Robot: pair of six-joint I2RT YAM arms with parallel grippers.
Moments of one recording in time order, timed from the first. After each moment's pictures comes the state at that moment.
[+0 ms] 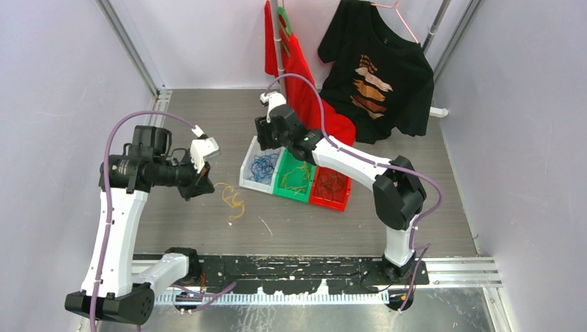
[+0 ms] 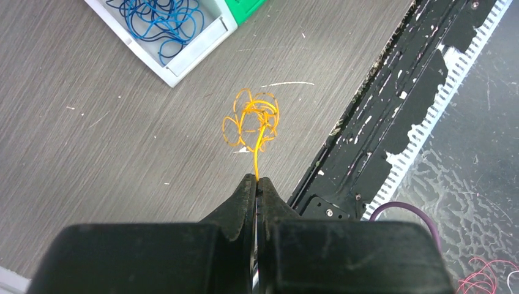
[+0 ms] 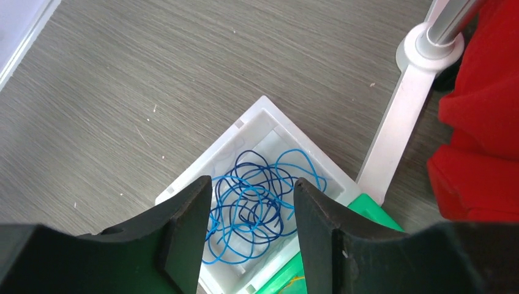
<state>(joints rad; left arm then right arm) -0.09 1.02 1.36 -1.41 0.67 0.72 0.81 1.87 1.54 -0.15 0.15 0.26</state>
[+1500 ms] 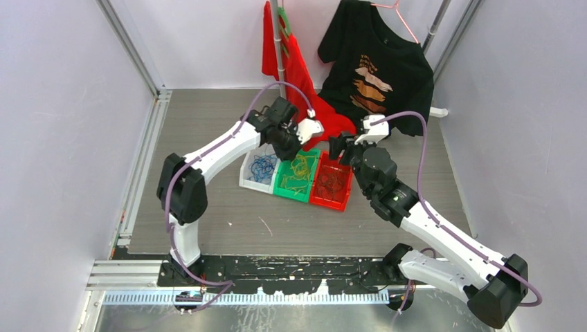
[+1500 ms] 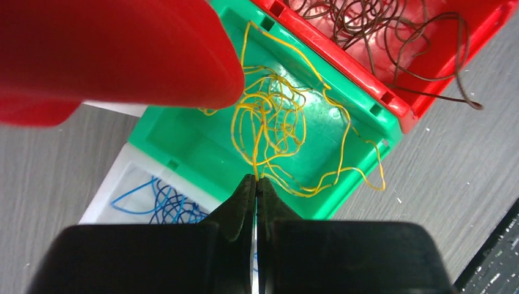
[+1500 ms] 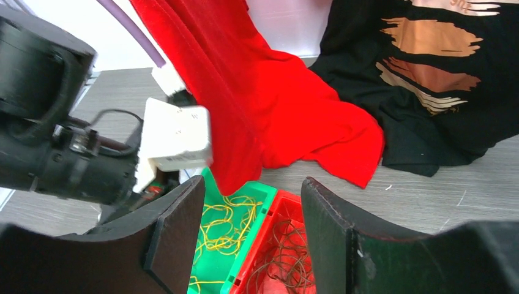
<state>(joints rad) -0.66 1.90 1.71 -0.81 0.30 0.47 0.69 0.93 0.77 0.08 0.47 0.29</state>
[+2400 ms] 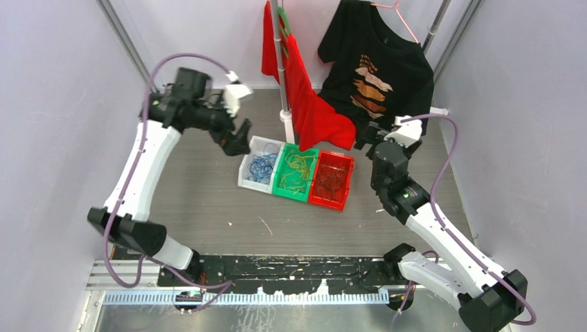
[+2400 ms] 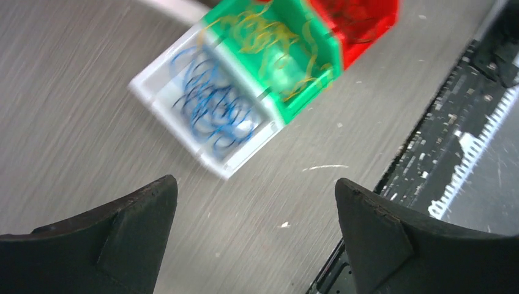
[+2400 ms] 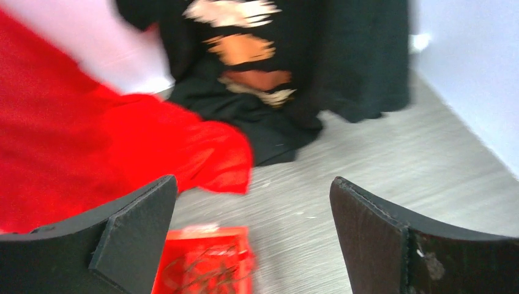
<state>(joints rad) -0.38 1.56 1.87 -1.25 0.55 0.48 0.53 0.88 0.77 -0.06 0.73 0.35</state>
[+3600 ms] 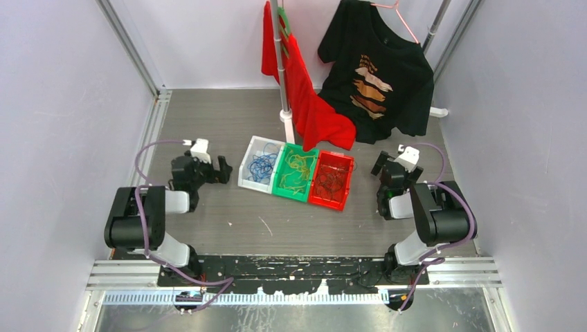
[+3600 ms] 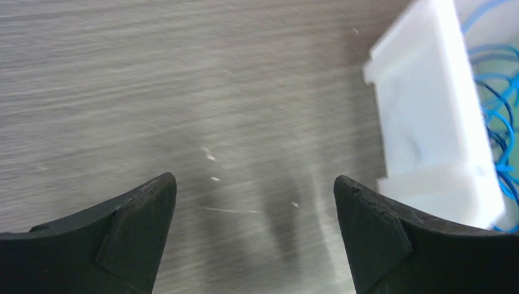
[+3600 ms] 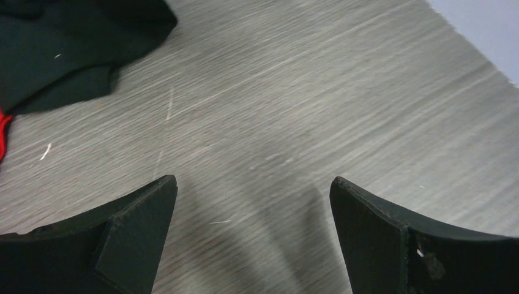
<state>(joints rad) 0.09 1.52 0.43 0.66 0.38 -0.02 0.07 1.54 0.27 0.93 0.59 0.23</state>
